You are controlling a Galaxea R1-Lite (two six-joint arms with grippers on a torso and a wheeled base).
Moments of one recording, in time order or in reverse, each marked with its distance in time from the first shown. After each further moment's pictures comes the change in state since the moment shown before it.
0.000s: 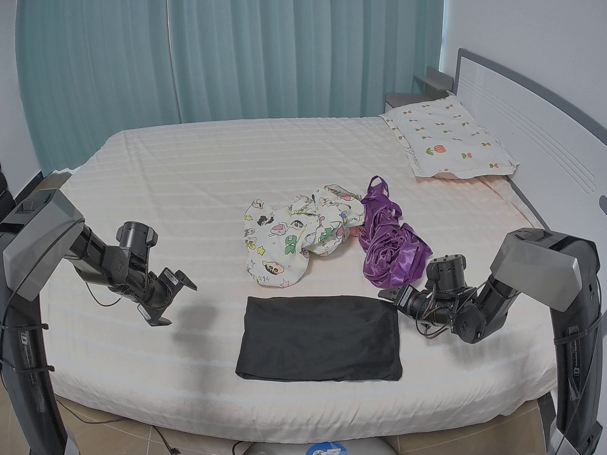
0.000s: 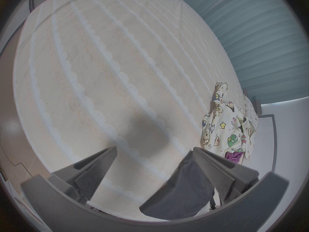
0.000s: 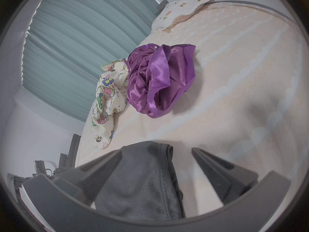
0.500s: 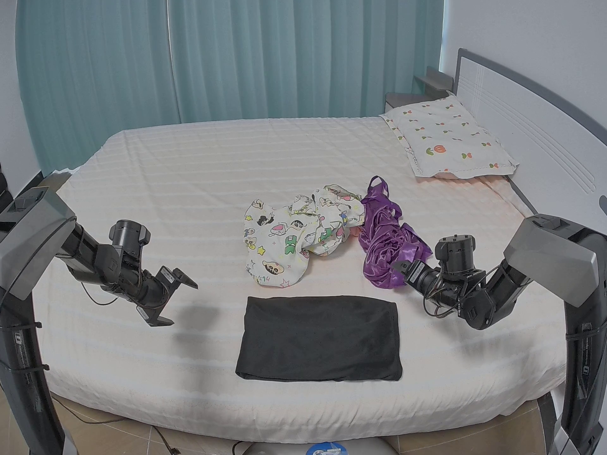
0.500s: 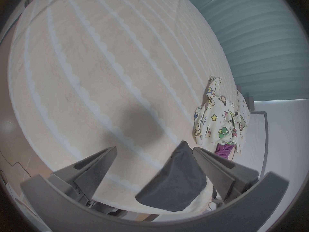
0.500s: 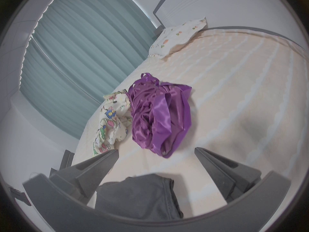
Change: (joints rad) left arm 0.022 -0.041 0.030 0.000 -0.080 0.007; right arm -0.017 -0.084 -0.035 0.008 -0.193 -0.004
